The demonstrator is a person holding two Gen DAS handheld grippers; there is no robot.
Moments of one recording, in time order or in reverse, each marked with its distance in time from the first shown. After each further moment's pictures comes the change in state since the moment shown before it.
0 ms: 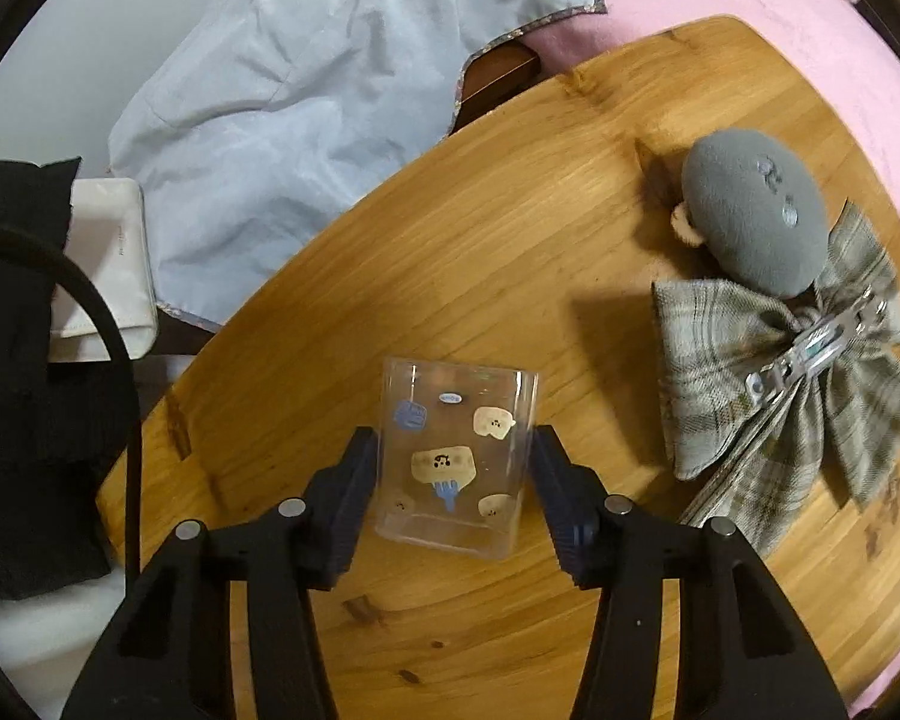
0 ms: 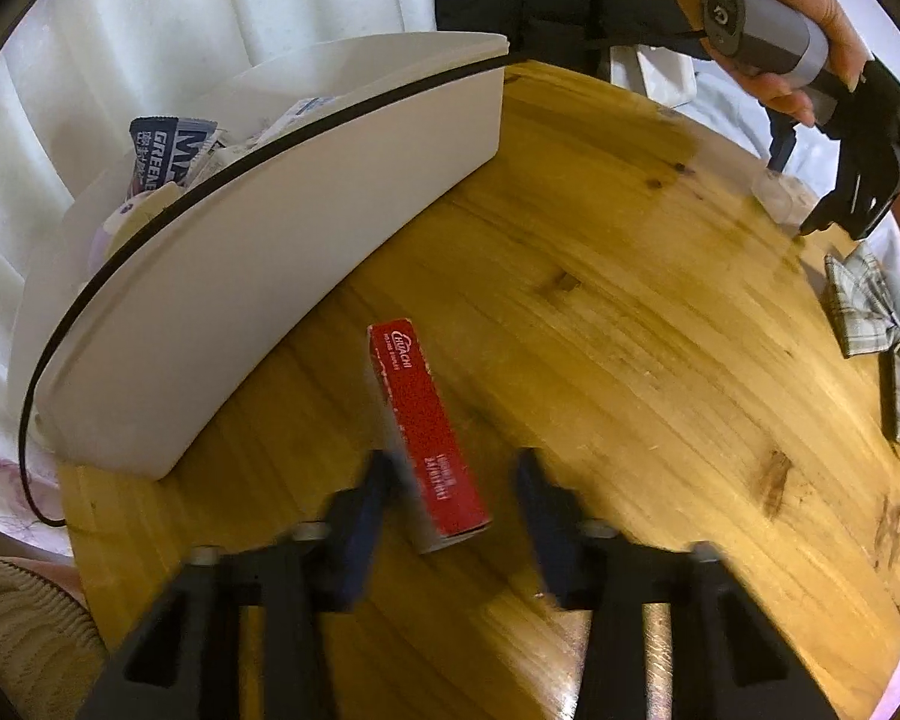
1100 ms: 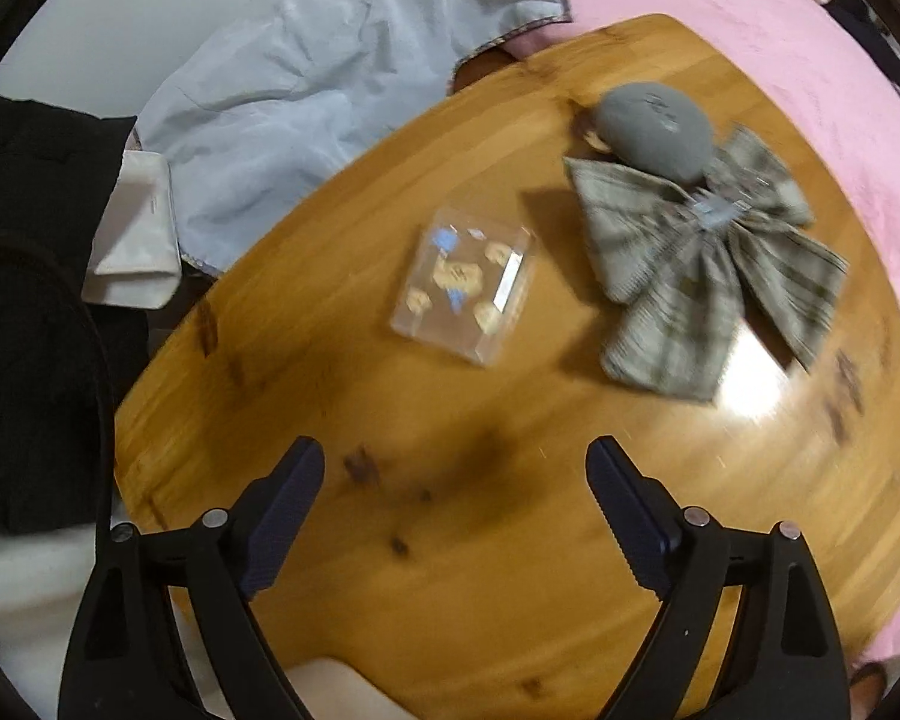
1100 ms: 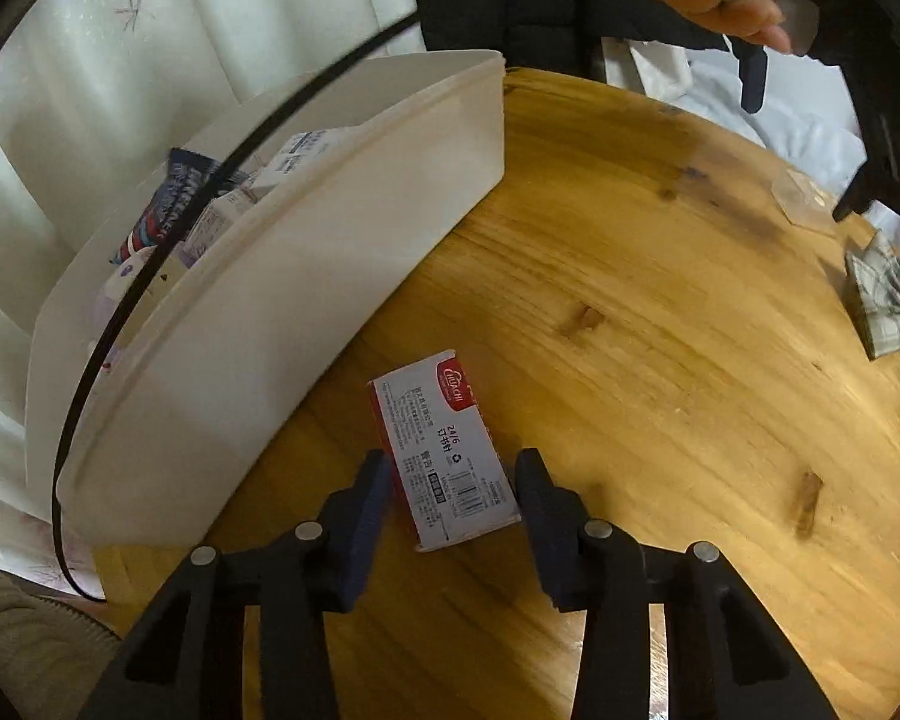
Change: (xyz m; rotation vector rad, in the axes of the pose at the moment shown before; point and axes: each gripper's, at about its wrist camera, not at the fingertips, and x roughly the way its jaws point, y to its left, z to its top) left arm -0.047 0.001 -0.064 -0.011 -0.037 -0.031; right arm 0.002 -0.002 0.013 0.083 -0.025 0.063
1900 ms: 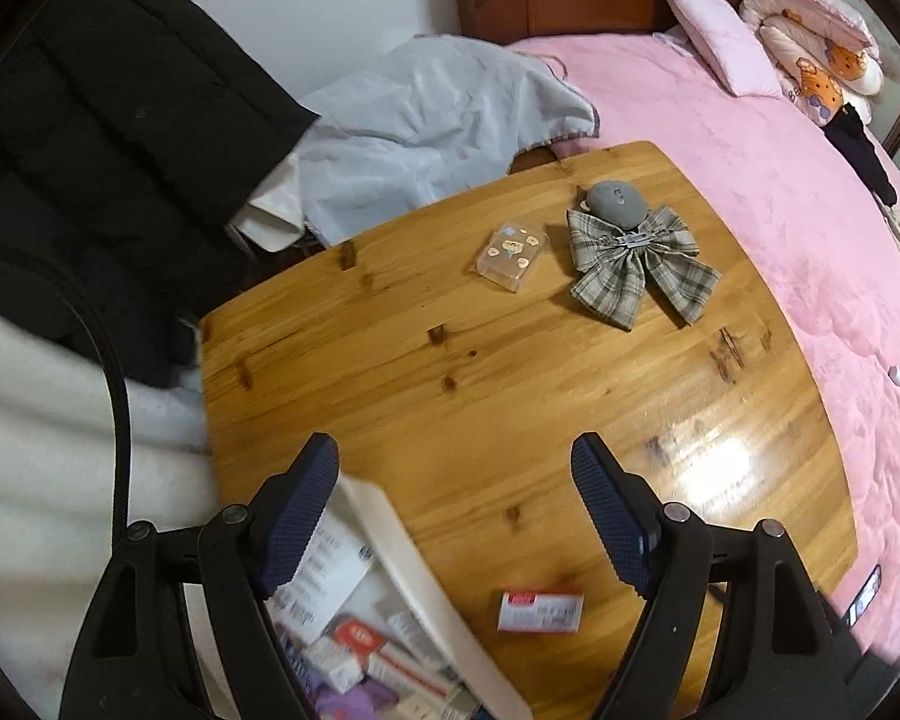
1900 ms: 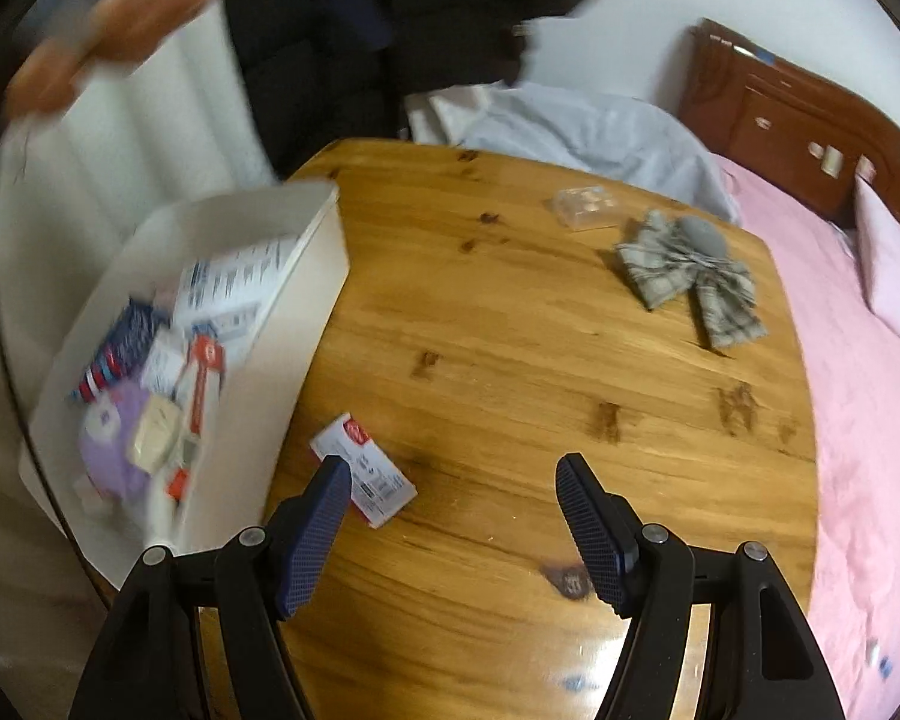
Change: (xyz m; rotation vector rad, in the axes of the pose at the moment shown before) left arm -0.144 0.029 -0.132 -0.216 -0.192 -0.037; right arm -0.093 0.023 0.016 0.281 -0.040 -0.341
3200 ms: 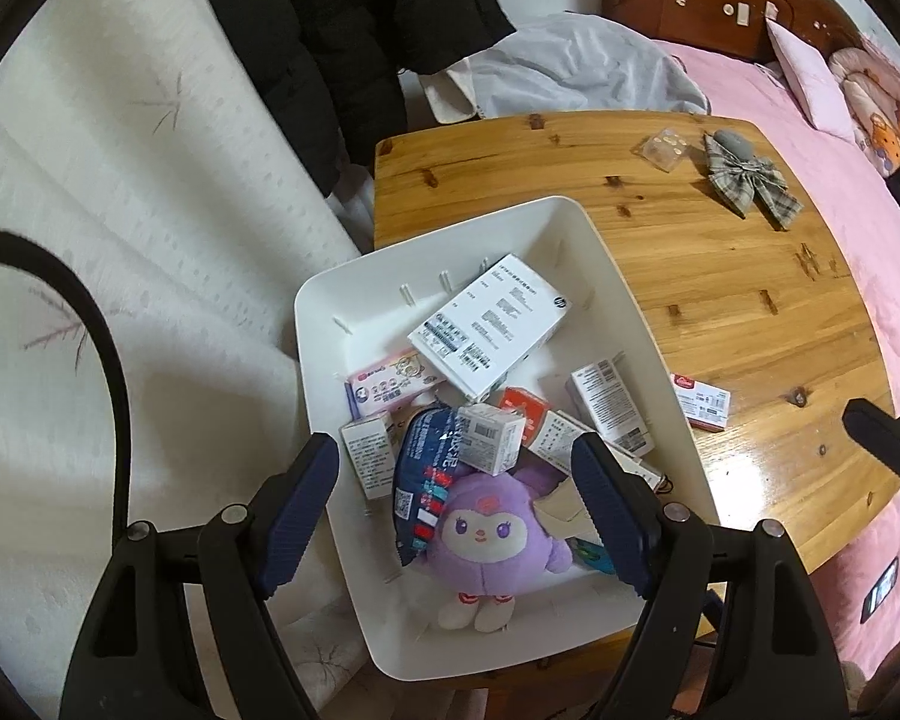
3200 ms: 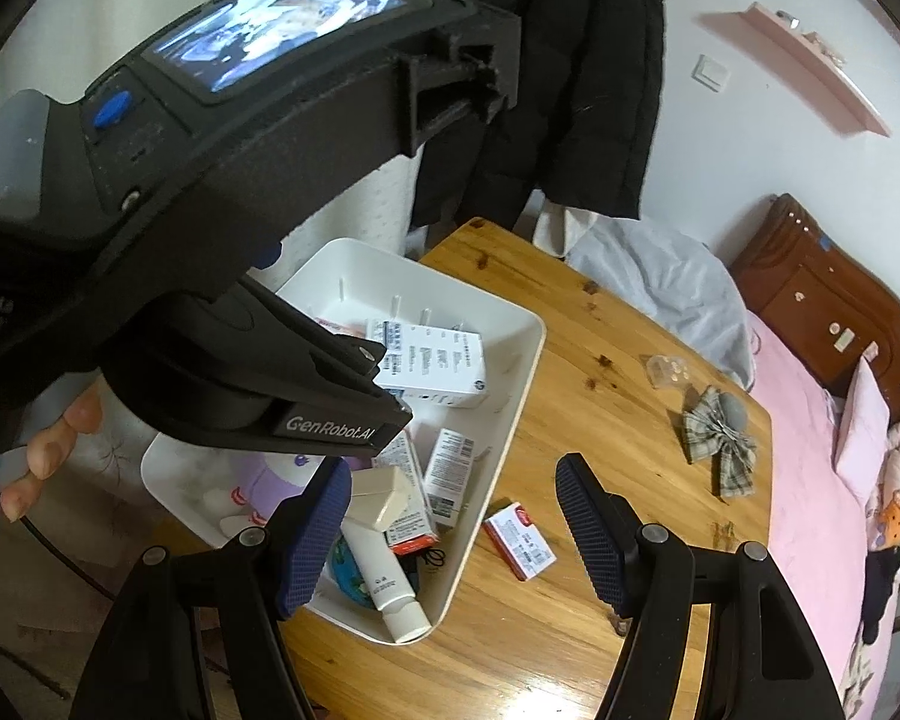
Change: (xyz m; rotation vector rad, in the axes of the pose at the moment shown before) left arm -0.053 0.114 -0.215 -0.225 -0.004 0.096; right arm -0.094 0.176 0.044 -0.264 -0.106 -0.087
